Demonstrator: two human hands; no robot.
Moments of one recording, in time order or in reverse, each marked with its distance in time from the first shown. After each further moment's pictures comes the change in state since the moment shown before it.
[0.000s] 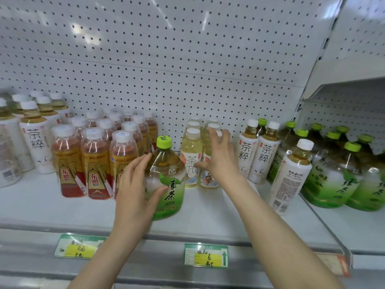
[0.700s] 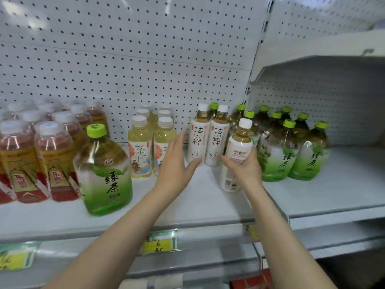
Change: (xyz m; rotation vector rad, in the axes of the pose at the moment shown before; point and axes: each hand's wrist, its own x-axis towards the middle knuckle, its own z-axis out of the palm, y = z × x) left_hand 0.023 0.104 0.155 -0.257 -0.346 0.102; right_hand -0.084 0.159 -0.048 0.708 0.224 0.570
